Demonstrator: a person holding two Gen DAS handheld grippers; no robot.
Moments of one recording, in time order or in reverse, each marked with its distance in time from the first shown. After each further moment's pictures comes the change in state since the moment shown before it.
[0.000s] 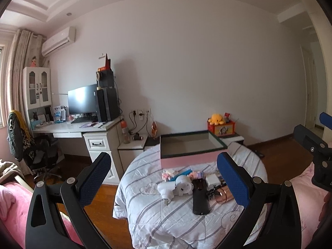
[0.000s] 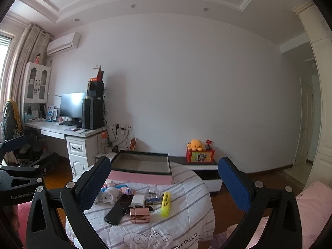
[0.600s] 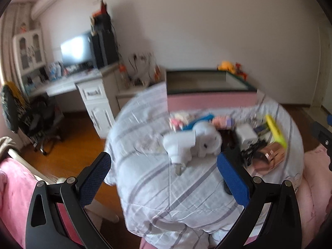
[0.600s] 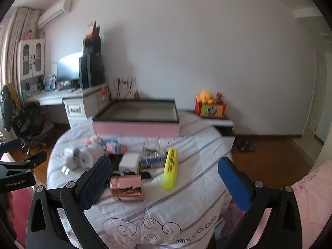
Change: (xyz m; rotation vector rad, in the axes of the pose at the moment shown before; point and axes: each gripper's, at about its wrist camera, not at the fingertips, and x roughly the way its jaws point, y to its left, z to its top) left arm 0.159 0.014 -0.092 -0.020 0.411 0.006; right arm 0.141 -0.014 -0.087 0.036 0.351 0.079
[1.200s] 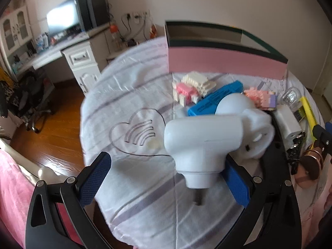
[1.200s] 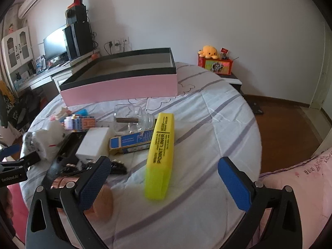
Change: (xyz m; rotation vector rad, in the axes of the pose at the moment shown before) left arm 0.109 -0.001 0.002 -0.024 0.277 -0.036; right arm 0.110 -0.026 -0.012 0.071 0.269 0.042
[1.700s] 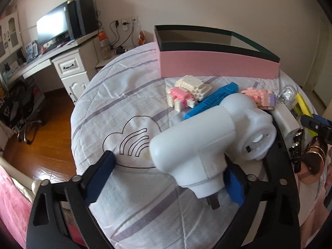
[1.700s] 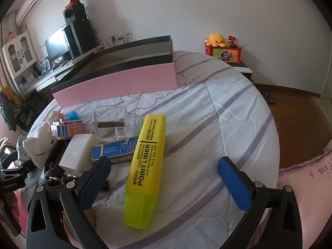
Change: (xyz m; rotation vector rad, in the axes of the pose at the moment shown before) left arm -0.005 0.000 -0.001 0.070 -0.076 -0.061; right arm 0.026 -0.019 0.005 0.029 0.050 0.083
